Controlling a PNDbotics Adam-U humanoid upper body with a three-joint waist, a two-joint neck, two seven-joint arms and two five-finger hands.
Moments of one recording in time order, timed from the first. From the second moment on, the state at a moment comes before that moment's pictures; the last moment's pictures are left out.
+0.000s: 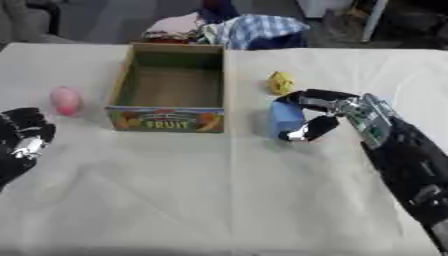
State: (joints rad) left arm -0.15 0.30 -0.03 -1.67 -0.05 -0.05 0.04; right arm -0.79 -0.46 0.23 -0.79 0.58 -0.52 0.55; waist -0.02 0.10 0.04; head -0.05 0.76
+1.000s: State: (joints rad) left arm -0.15 0.30 -0.03 -1.67 -0.05 -0.05 0.03; right arm -0.97 -0.41 0.22 -0.96 0.62 -0.49 0.37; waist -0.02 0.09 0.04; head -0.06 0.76
